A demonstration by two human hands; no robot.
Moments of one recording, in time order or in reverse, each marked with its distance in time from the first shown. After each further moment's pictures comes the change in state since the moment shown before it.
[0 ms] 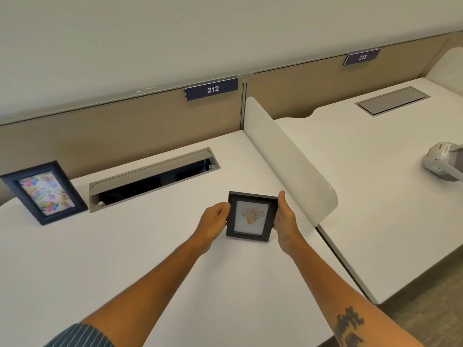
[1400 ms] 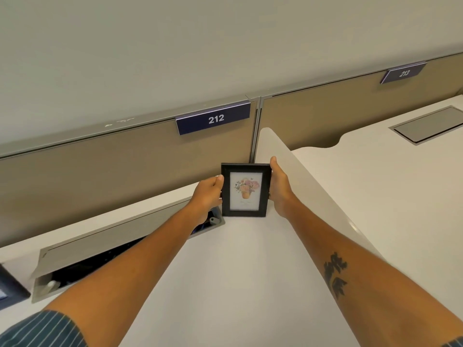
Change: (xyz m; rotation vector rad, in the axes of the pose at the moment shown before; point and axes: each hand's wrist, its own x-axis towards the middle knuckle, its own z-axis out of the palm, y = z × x) left_hand 0.281 0.115 -0.074 -0.103 0.112 0.019; right_hand 0.318 -0.127 0.087 -0.038 0.014 -0.011
